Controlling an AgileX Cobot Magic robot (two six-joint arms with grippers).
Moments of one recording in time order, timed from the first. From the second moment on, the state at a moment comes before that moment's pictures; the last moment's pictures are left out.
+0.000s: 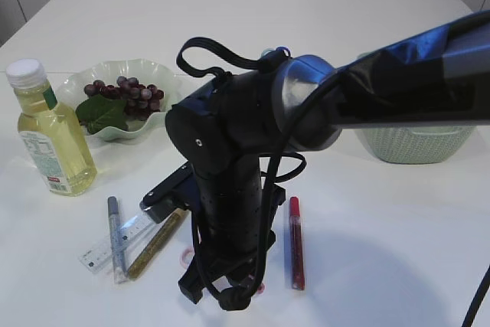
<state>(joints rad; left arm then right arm) -0.59 1.11 -1.54 0.14 1.22 -0.11 0.82 2.11 -1.48 -0.01 1.10 -0.03</state>
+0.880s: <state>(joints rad) -0.59 1.11 -1.54 0.14 1.22 -0.11 0.82 2.12 -1.48 -0.01 1.13 -0.03</state>
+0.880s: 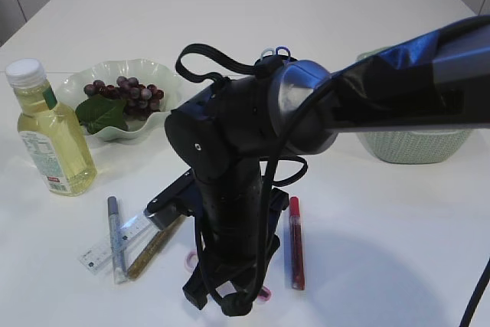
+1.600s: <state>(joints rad) -0.59 1.11 -1.54 0.14 1.22 -0.11 0.82 2.12 -1.48 -0.01 1.13 -0.03</state>
